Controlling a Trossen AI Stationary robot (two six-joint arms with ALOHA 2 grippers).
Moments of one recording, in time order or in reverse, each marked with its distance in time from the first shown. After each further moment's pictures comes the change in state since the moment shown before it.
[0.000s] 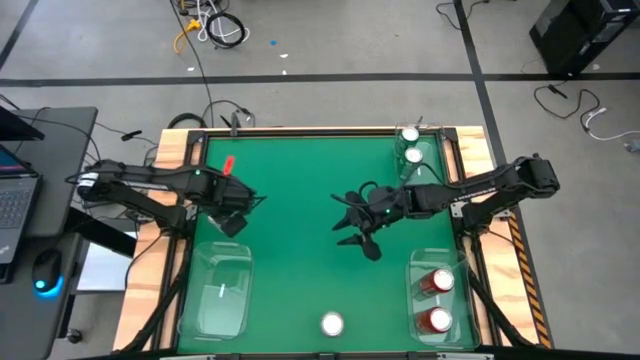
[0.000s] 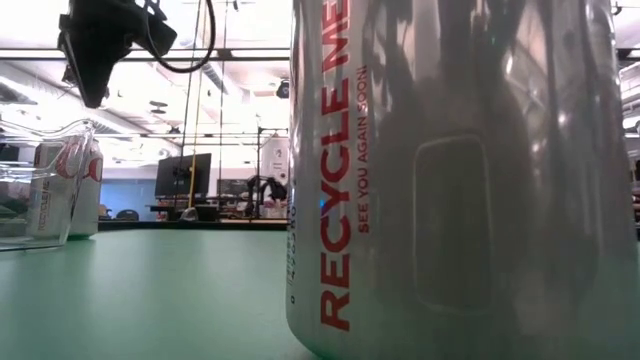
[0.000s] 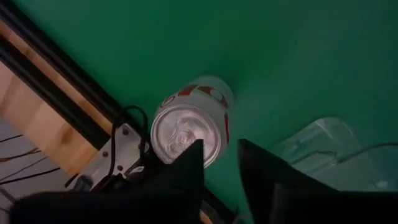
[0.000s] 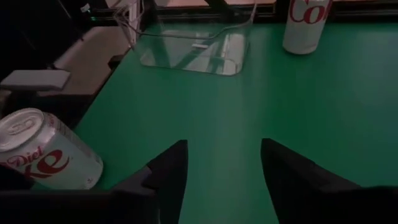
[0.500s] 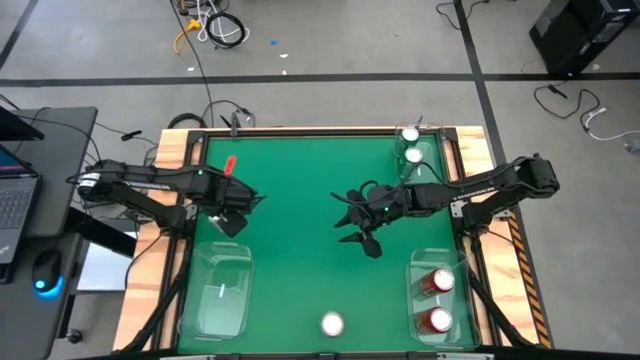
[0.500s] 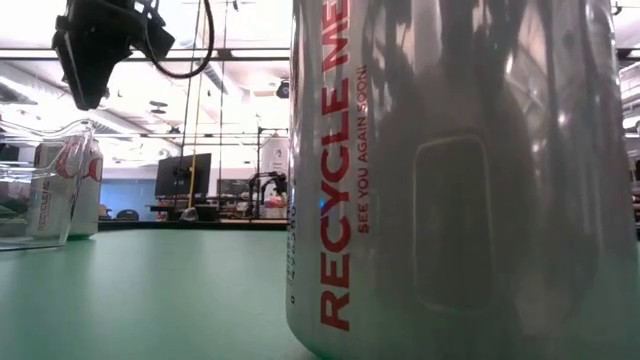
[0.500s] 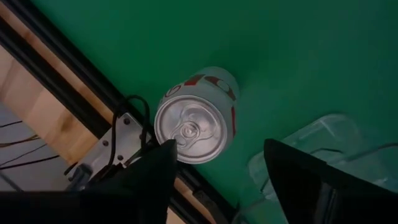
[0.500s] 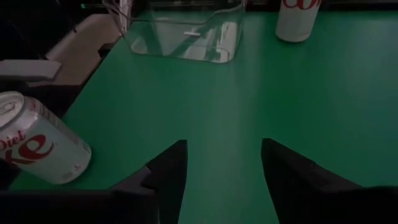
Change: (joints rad) left arm 0.007 0.004 -0.014 -0.017 0.019 -0.029; right arm -0.021 0.000 -0.031 -0.004 -0.005 -0.026
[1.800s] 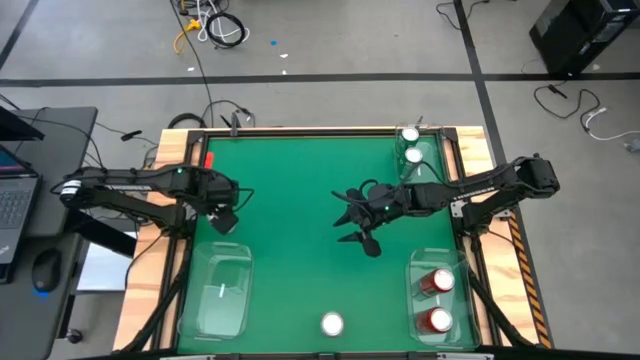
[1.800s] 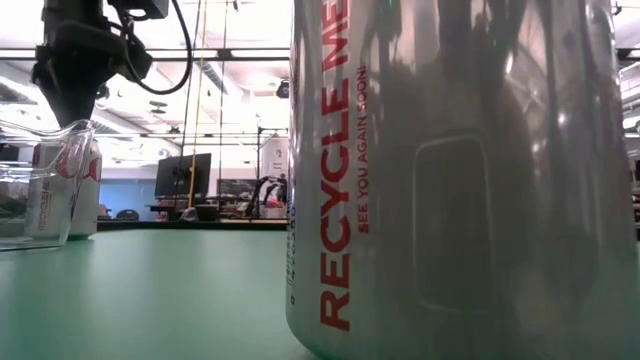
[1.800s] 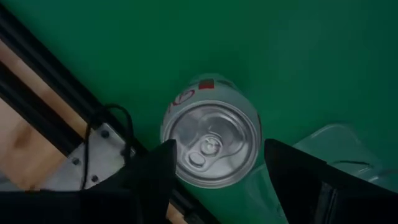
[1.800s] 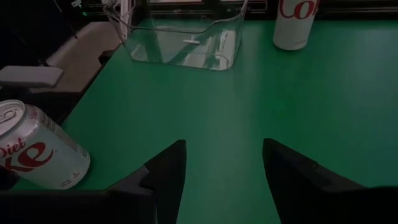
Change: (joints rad) left arm 0.097 -0.231 -0.234 0.167 0.041 0.060; right arm -0.011 0.000 0.000 0.028 -0.003 0.000
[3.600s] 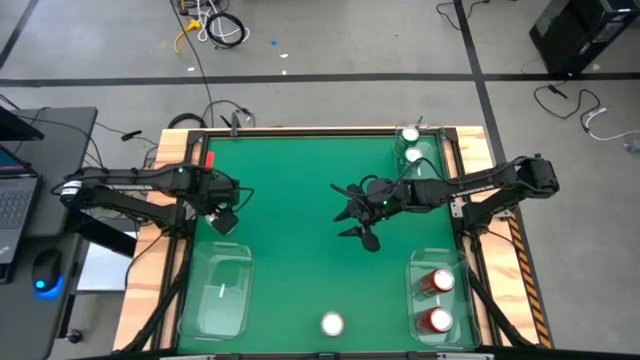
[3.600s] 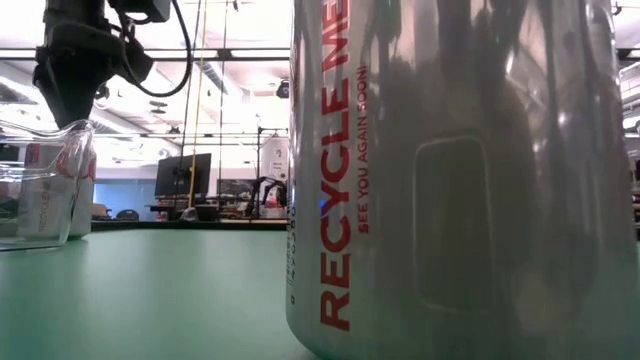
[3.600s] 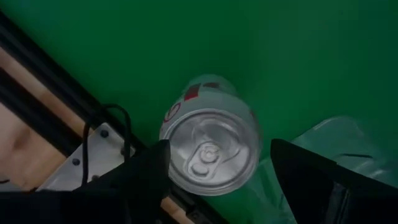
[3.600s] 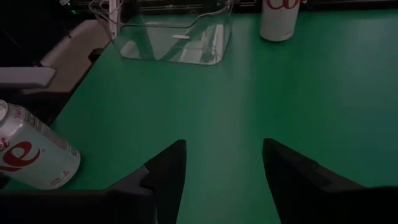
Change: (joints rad) left arm 0.015 0.007 -0.007 -0.002 0.022 0.045; right arm -0.038 0.000 0.000 -0.021 -0.019 0.000
